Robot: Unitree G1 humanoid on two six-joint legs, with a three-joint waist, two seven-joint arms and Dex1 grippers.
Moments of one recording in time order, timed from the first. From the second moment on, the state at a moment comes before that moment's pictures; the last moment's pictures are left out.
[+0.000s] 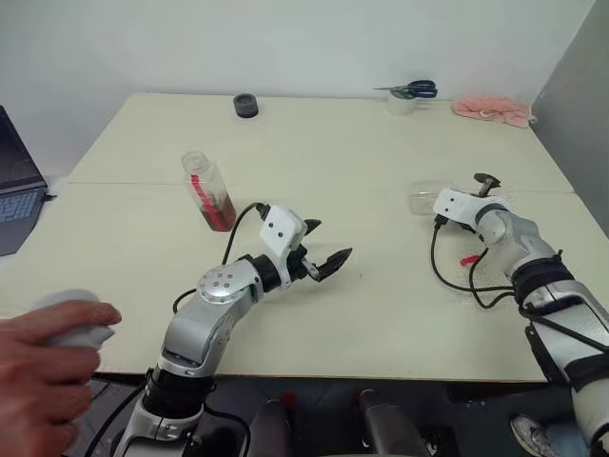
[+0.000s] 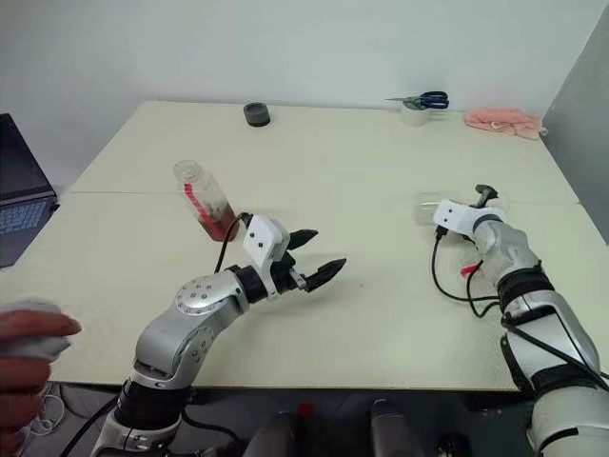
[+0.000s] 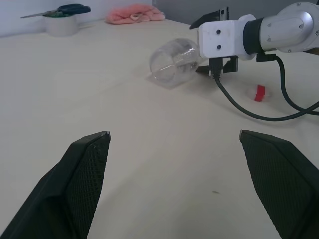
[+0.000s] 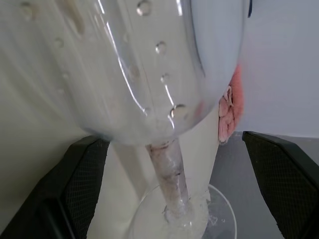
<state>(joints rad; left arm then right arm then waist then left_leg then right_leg) -0.34 0.35 -0.15 -0.35 -0.33 0.59 -0.53 -0.99 -0.58 0.41 1.12 -0.62 -0.02 0.07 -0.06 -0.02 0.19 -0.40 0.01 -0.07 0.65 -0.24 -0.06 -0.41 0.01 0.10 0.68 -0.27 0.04</state>
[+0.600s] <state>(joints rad) -0.33 0.36 -0.15 -0.38 -0.33 0.61 -0.50 -1.03 -0.57 0.43 1.21 -0.65 -0.06 0.04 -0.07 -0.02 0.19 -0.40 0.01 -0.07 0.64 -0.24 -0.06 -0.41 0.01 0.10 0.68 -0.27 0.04</state>
